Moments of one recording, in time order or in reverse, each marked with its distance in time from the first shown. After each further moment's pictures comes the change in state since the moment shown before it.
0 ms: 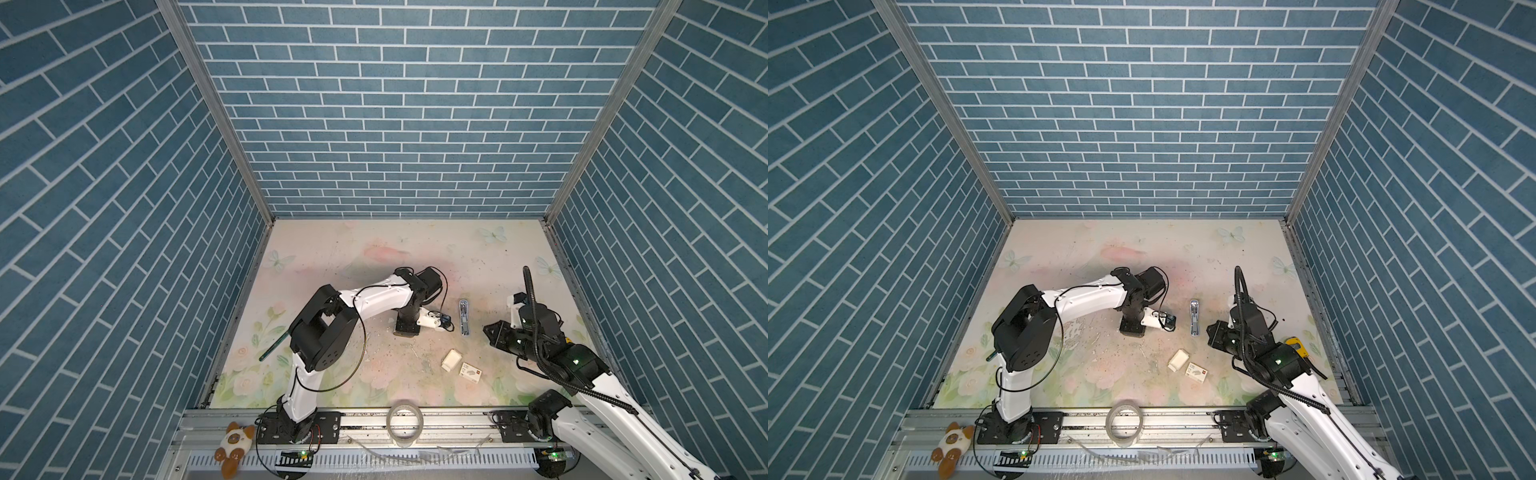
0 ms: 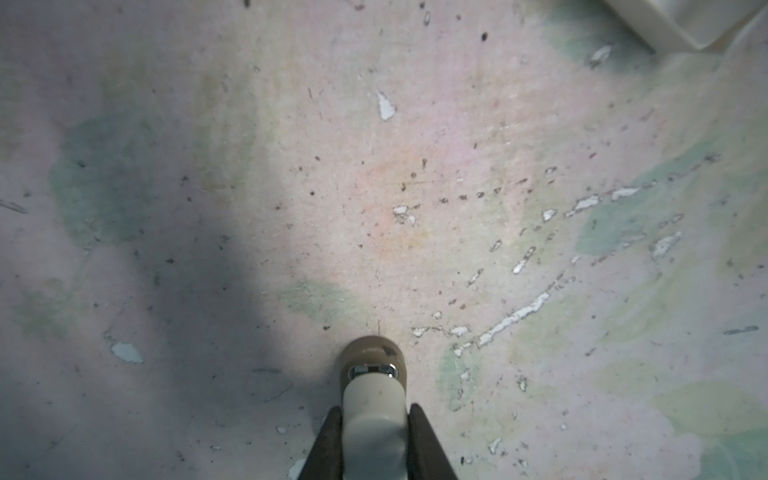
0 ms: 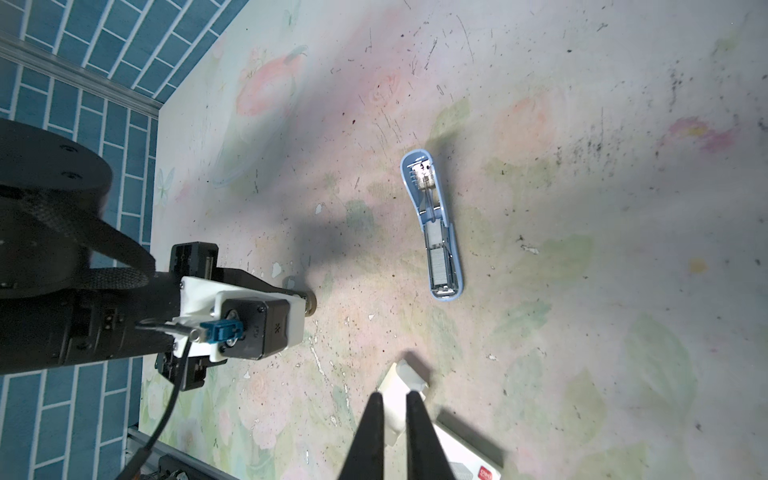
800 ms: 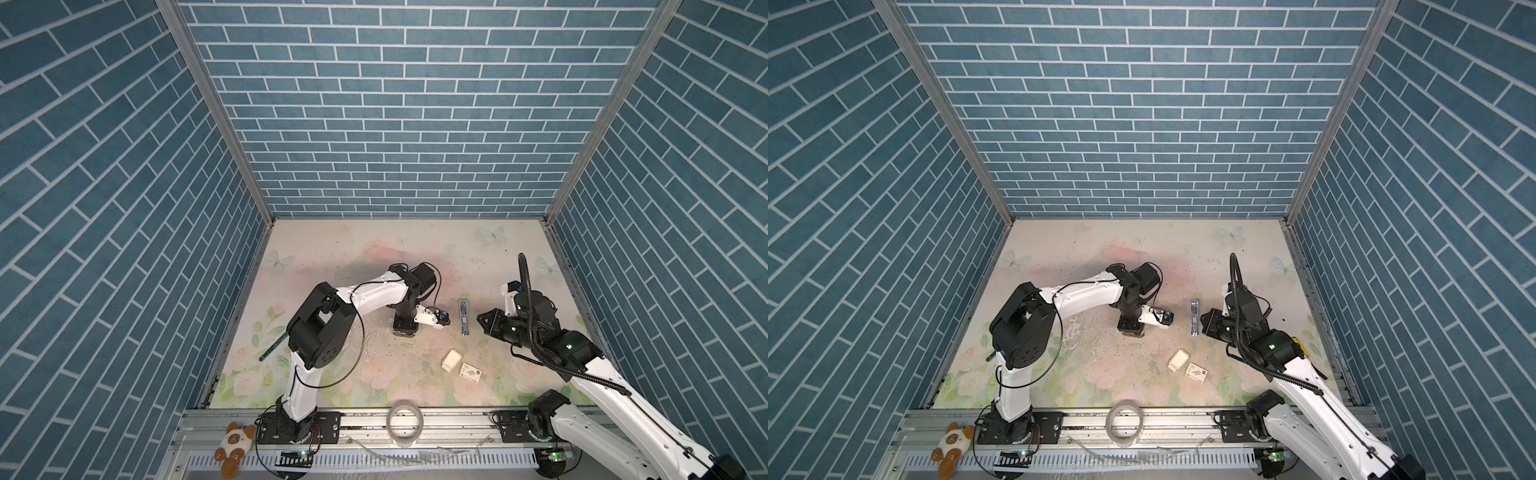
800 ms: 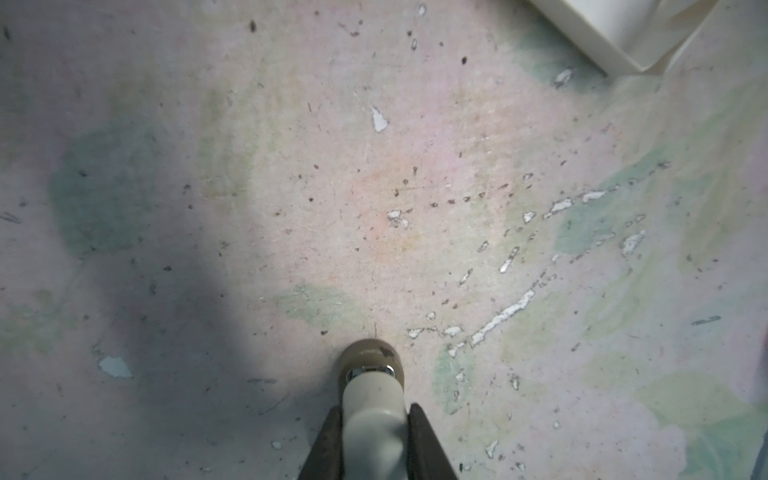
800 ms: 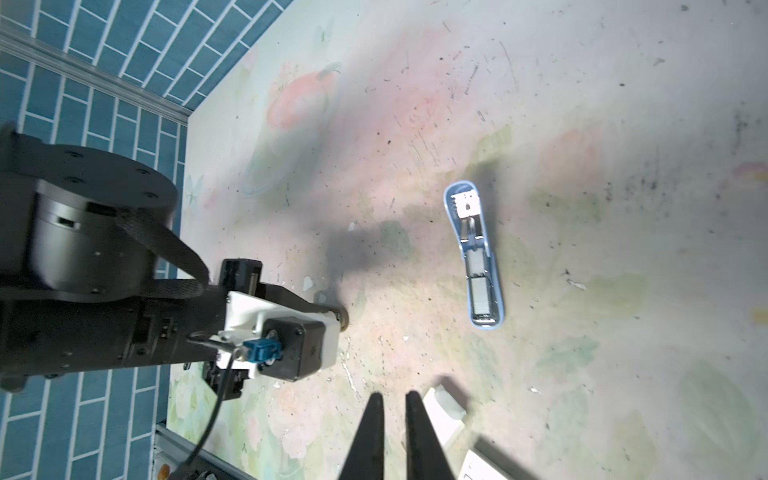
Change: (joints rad) left arm 0.039 0.010 -0.001 0.004 0.092 0.047; right arm 0.001 0.119 0.071 0.058 -0.034 0.000
